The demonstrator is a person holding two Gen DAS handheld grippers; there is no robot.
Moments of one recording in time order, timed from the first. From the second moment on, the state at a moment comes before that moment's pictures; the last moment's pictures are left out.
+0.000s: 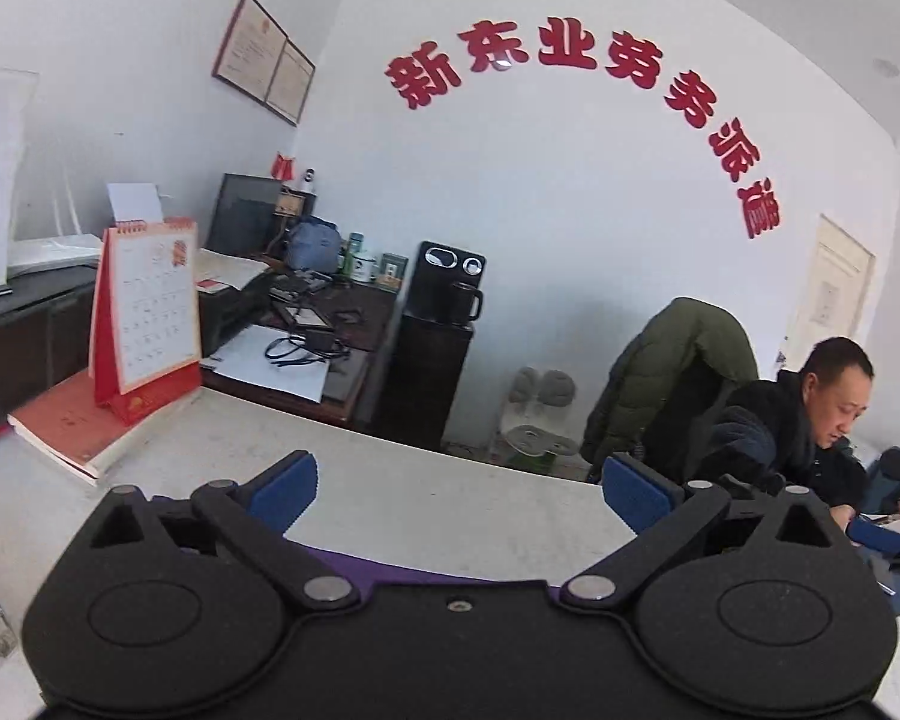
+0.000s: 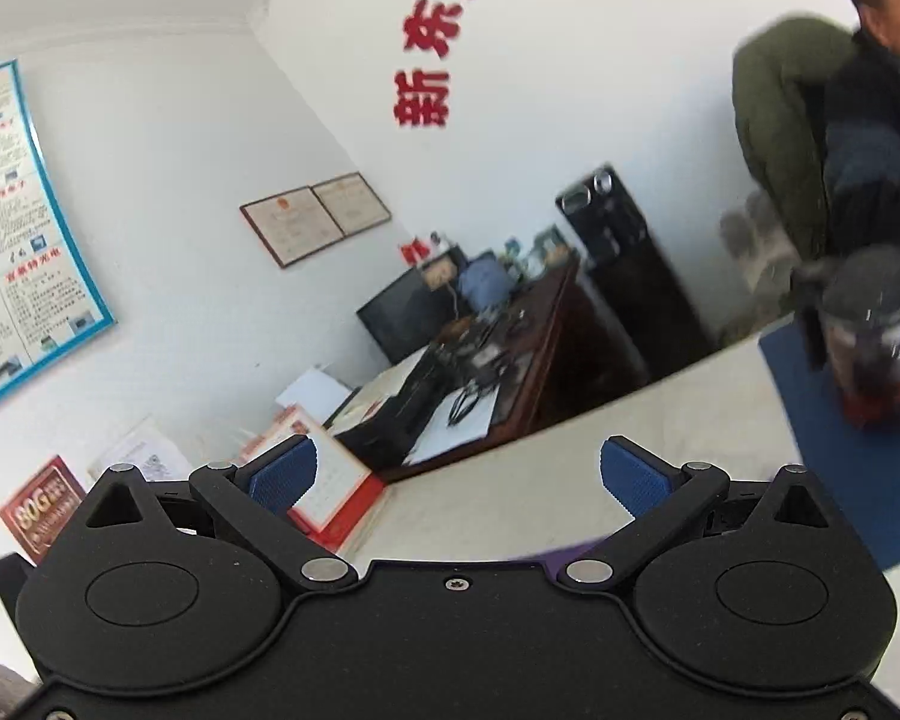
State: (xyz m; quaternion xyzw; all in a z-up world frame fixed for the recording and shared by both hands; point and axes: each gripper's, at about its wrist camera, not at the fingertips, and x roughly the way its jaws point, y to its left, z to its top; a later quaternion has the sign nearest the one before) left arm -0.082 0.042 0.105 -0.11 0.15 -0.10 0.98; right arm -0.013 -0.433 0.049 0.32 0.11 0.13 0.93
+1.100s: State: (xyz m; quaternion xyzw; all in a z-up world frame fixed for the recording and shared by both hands) left arm -0.101 0.153 0.022 -0.11 0.40 0.24 0.88; right arm 0.086 -0.399 -0.030 0.16 0.28 0.07 0.94
